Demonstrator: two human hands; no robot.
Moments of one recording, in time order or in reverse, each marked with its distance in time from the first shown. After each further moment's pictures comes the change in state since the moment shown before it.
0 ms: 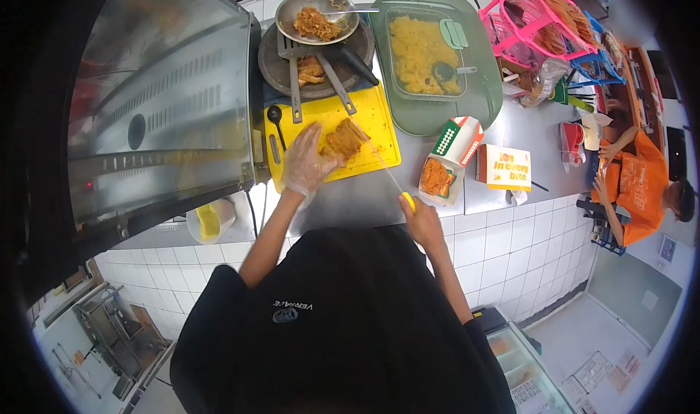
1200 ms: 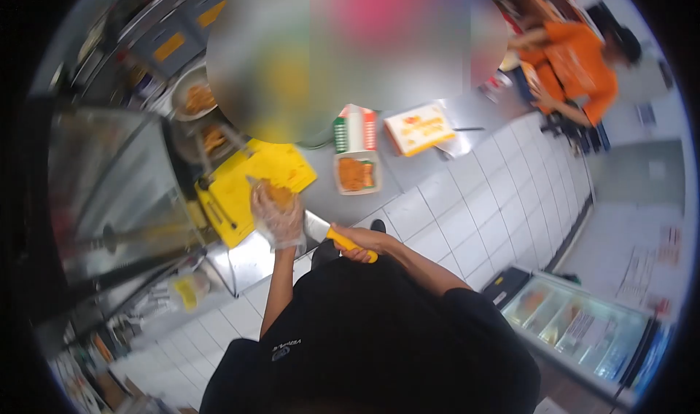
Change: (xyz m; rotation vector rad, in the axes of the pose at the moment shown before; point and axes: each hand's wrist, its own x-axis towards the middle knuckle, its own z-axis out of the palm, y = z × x) left_hand -0.019 0.133 0.067 -0.052 0.377 -0.172; right_hand -0.038 0.055 0.004 1.038 -1.017 0.205
